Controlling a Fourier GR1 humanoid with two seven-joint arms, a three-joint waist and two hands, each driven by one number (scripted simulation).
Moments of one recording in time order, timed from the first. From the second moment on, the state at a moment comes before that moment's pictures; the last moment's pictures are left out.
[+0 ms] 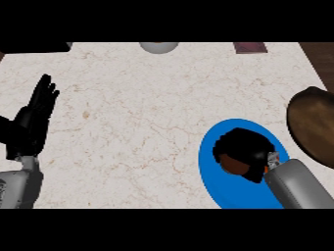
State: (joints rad) left arm -0.20 0.22 0.11 -1.46 0.03 0.08 0.08; right arm -0.33 -0.33 0.40 -1.29 1.20 0.45 -0.50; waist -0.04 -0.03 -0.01
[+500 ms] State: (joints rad) left arm -0.15 0.23 0.15 -1.49 0.04 0.09 0.08; right arm 0.21 -0.38 0.28 -1.76 1.13 0.23 -0.35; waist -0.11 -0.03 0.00
